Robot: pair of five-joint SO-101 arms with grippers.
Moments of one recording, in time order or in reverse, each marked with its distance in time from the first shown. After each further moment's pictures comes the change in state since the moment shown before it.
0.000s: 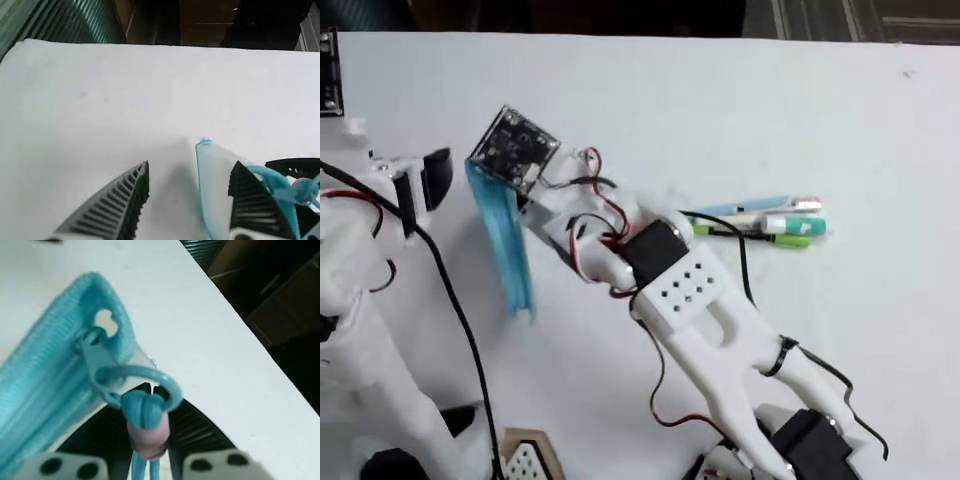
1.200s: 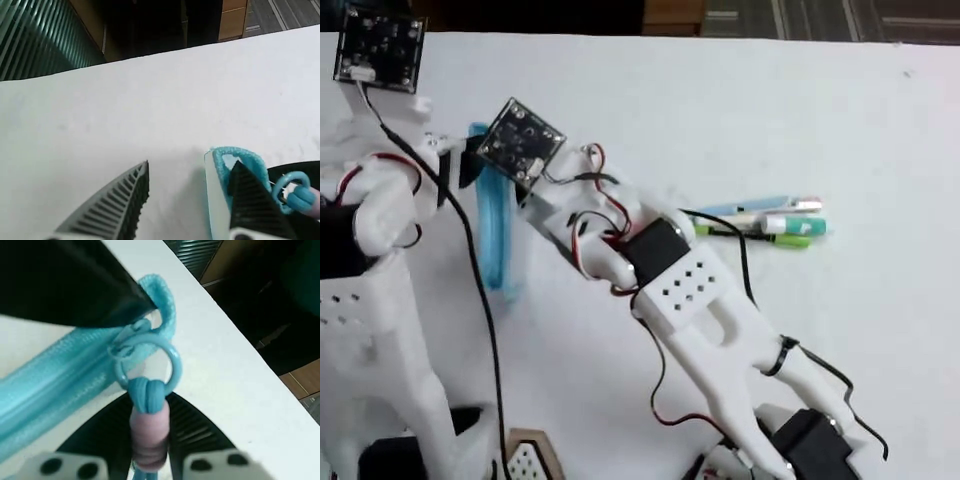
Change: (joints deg) left arm 6.2 3.3 12.8 -12.8 -7.2; right arm 0.1 0.0 0.0 -2.3 -0.5
